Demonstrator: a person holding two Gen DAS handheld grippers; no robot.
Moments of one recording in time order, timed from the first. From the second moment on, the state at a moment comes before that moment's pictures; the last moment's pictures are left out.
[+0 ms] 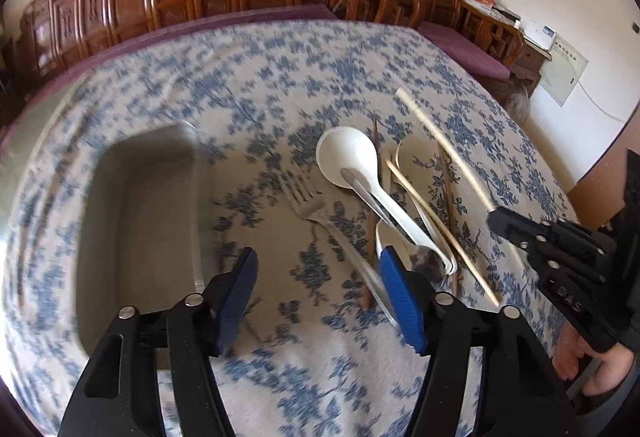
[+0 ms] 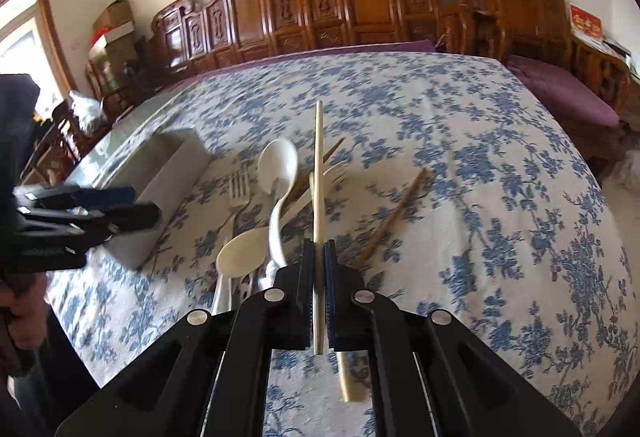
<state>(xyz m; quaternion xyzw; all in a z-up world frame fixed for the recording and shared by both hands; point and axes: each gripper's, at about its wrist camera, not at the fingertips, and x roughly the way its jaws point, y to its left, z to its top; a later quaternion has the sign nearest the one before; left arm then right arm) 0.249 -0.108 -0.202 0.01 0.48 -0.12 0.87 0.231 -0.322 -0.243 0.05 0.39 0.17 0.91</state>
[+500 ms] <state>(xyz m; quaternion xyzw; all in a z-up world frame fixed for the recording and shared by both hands) 0.296 -0.137 -0.260 0.00 0.54 -0.08 0.84 0.235 -0.323 -0.242 0.06 0.38 0.17 0.91</state>
